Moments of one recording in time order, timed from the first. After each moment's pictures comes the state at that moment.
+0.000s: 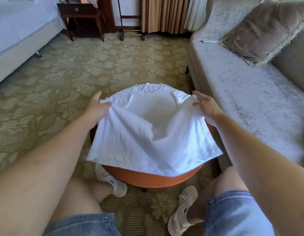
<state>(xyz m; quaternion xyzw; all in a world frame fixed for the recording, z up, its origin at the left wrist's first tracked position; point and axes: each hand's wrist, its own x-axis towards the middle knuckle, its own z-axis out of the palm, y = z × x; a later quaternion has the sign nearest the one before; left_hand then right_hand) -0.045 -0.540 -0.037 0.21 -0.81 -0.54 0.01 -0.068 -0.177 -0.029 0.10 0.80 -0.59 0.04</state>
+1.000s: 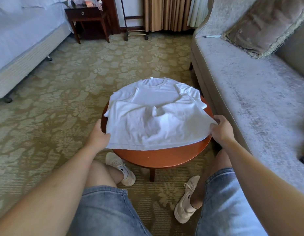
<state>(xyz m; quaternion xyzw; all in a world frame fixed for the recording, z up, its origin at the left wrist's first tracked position) 0.079 -0.552 -0.084 0.27 -0.89 -0.36 -0.05 0.045 -0.142 -0.090 0.20 0.87 -0.45 -0.02</state>
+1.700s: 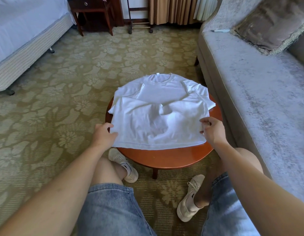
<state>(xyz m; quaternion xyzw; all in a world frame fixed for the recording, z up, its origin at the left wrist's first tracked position) 0.075 -0.554 -0.096 0.24 -0.91 -0.33 -0.04 0.031 -0.187 -0.111 0.16 0.84 -0.52 -0.02</state>
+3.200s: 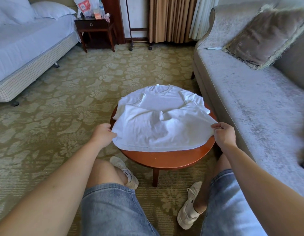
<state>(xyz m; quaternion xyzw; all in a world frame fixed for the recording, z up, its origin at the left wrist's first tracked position) 0.090 -0.563 -0.051 0.21 -0.88 -0.42 -0.05 0.053 -0.161 -0.090 0.24 0.82 -0.51 -0.08</state>
